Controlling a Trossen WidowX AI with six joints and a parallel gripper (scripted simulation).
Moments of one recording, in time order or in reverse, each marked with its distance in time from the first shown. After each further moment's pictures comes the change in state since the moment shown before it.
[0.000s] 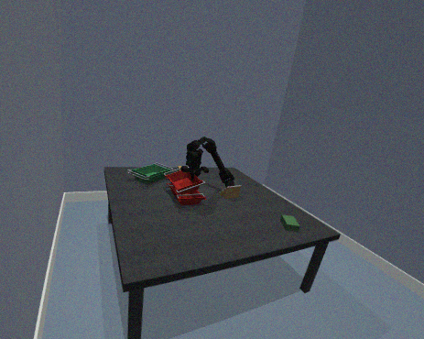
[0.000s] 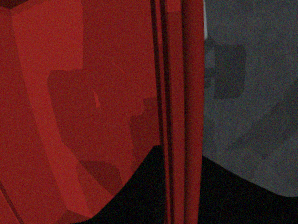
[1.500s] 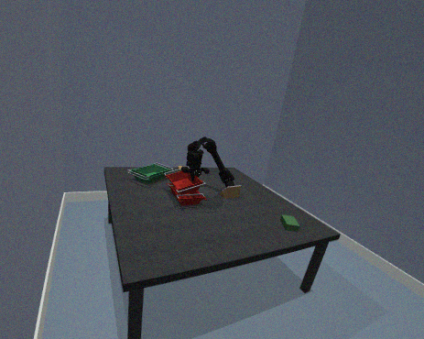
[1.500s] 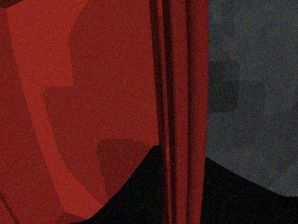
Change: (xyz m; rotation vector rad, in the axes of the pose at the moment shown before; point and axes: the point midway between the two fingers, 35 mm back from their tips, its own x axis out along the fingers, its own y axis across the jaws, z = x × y) arm 0.005 -0.003 -0.003 0.003 -0.002 0.009
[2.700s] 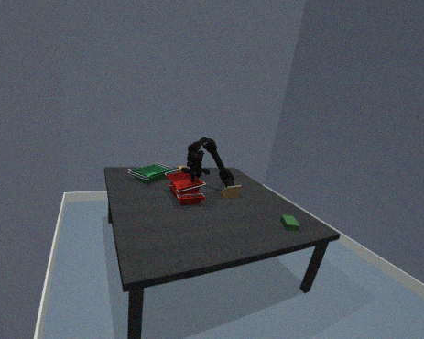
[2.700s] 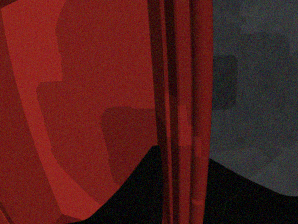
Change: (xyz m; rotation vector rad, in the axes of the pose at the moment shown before) arm 0.004 -0.002 -0.002 0.006 0.000 0.007
